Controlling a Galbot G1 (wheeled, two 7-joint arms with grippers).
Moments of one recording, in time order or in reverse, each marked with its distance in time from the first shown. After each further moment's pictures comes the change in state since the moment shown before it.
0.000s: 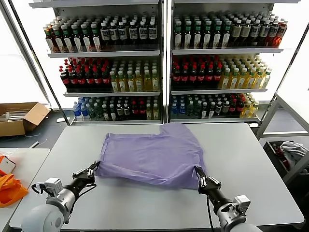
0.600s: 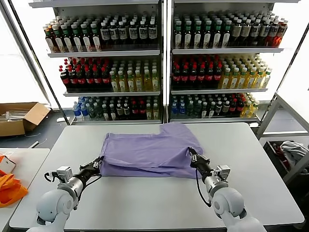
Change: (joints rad) left arm -0.111 -0.004 0.046 0.167 0.032 0.000 -0.006; right arm 0.248 0.014 -0.088 -0.263 -0.046 -0.029 -0.003
